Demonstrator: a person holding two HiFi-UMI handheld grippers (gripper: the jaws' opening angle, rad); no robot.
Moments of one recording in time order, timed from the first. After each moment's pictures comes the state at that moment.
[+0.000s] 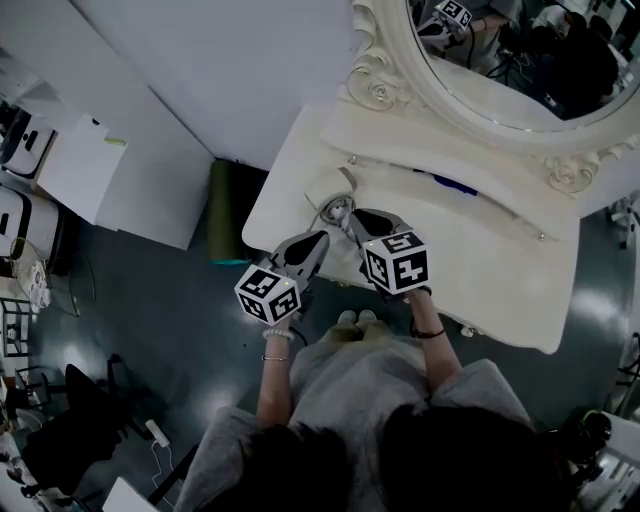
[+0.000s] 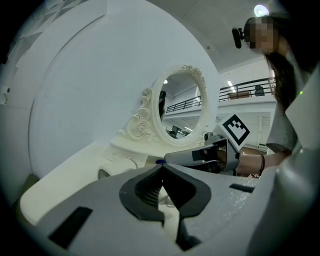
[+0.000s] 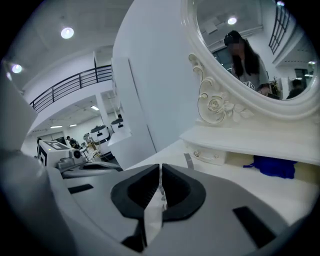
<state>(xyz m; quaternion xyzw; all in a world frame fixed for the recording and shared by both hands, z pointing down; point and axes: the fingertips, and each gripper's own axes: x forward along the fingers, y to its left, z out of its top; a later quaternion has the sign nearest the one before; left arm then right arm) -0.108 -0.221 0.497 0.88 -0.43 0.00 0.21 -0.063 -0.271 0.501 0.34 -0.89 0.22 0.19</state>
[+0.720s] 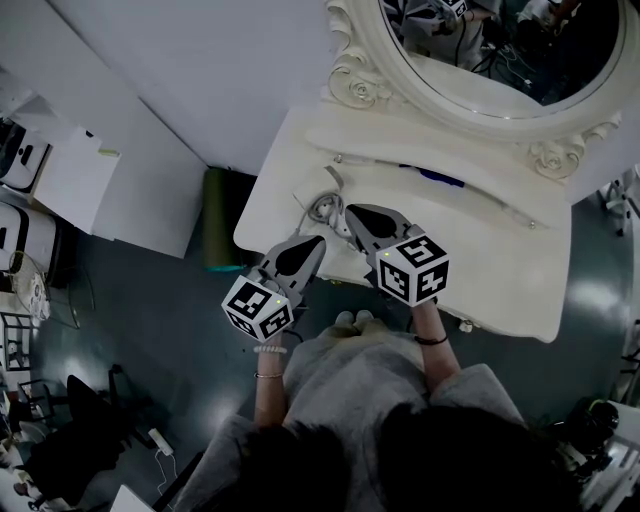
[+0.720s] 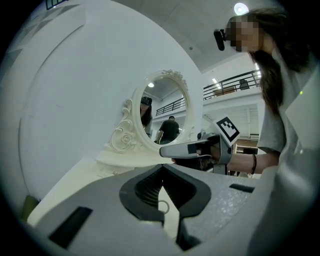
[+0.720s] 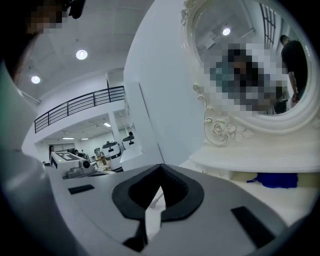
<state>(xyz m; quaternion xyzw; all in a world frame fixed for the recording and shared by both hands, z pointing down) -0.079 -0.190 0.442 0.91 -0.40 0.00 0.14 -0.041 -0.246 0.428 0.31 -0.93 0.19 0.08</state>
